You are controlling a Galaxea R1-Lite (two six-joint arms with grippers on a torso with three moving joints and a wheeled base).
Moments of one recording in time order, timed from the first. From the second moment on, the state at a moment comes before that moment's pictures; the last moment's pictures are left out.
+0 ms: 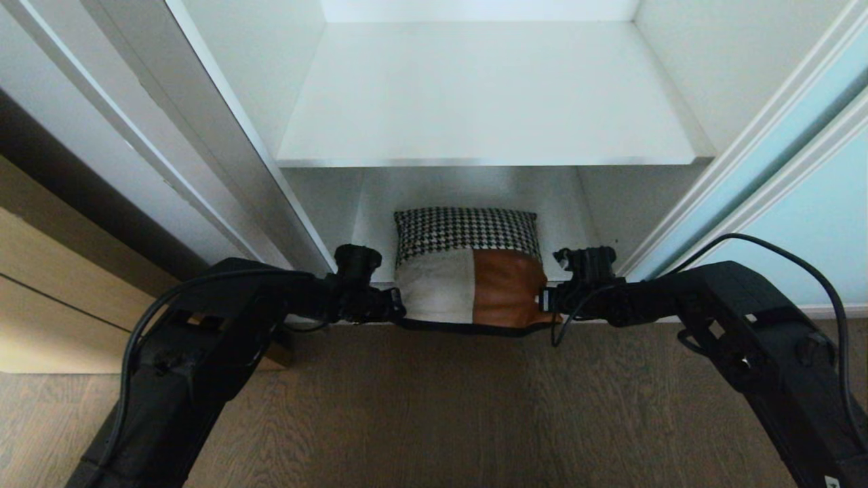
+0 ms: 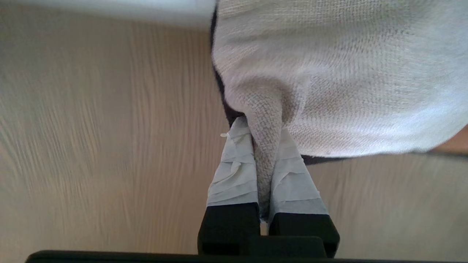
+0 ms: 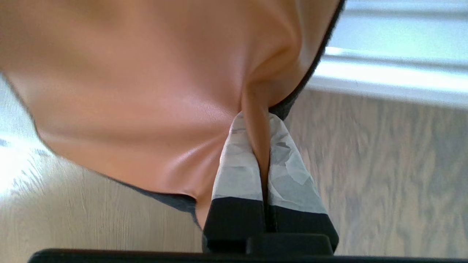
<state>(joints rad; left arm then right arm) -0.24 2.67 -1.94 -0.08 -0.10 -0.40 0.14 2.69 -1.93 -0.24 0.17 0.20</state>
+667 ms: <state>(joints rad) -0.23 2.72 -1.94 -0.31 -0.04 -0.28 0.13 2.71 -1.94 -0.39 0.16 0.12</state>
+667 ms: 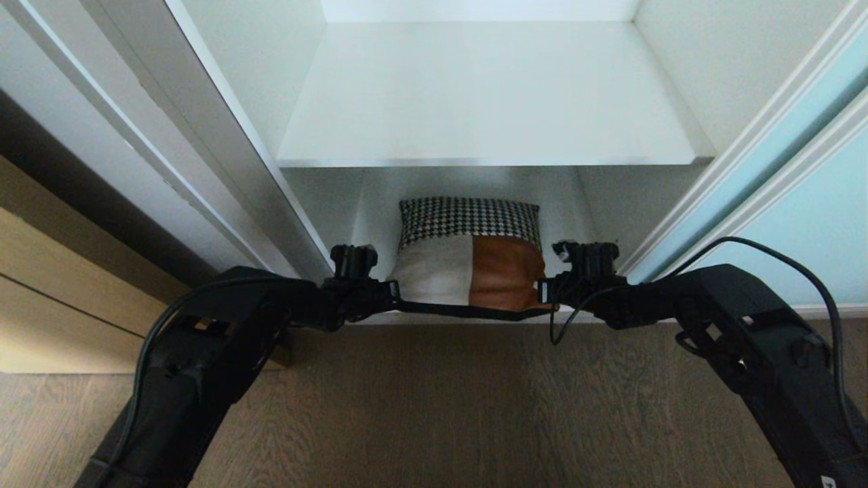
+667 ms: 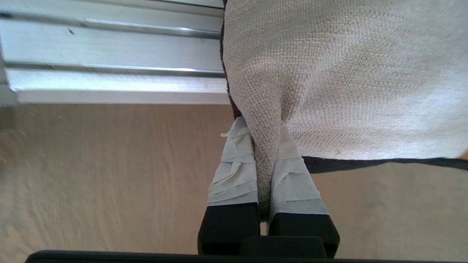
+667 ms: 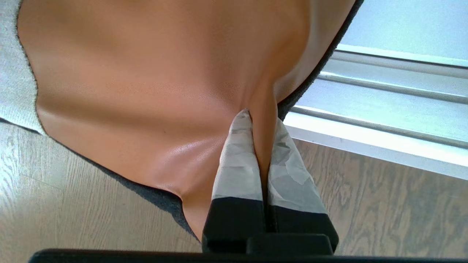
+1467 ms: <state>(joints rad) -0.23 2.67 -1.86 -0.35 -0.02 -0.33 0.14 2.74 -1.94 -0.39 0.20 0.13</state>
